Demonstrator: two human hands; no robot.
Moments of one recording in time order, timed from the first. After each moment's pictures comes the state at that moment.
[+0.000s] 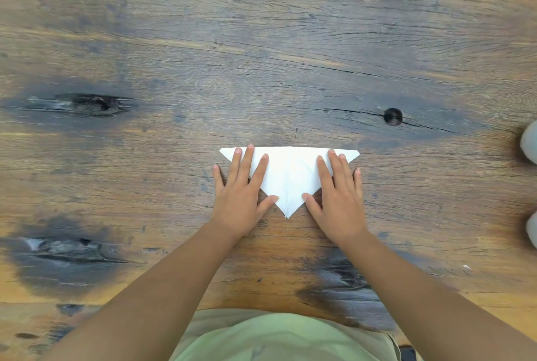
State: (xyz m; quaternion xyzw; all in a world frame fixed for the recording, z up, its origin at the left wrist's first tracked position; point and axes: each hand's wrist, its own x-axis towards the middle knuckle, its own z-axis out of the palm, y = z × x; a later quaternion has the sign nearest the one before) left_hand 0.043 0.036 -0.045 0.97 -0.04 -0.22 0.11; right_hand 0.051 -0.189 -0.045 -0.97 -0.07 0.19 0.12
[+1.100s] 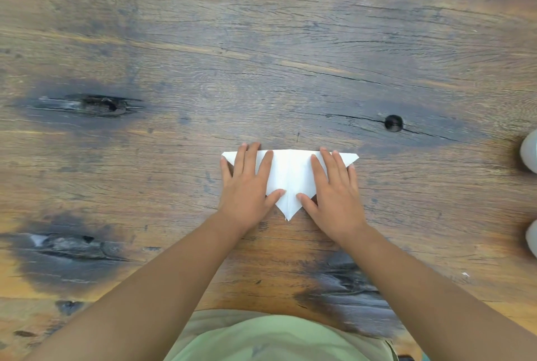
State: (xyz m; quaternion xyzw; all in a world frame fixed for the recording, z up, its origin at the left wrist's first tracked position) left_hand 0.067 0.022 -0.021 0.97 -0.03 -0.22 0.11; right_hand 0.071 -0.179 -0.025 -0.96 -0.11 0.22 0.11
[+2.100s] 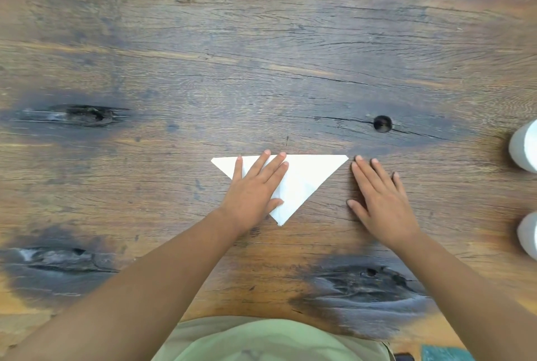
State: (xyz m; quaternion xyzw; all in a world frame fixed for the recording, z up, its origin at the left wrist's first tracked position) left_hand 0.081 0.010 -0.035 0.94 -0.19 -0.28 0.08; right_hand 0.076 -0.285 -0.020 -0.96 -0.10 0.26 0.06
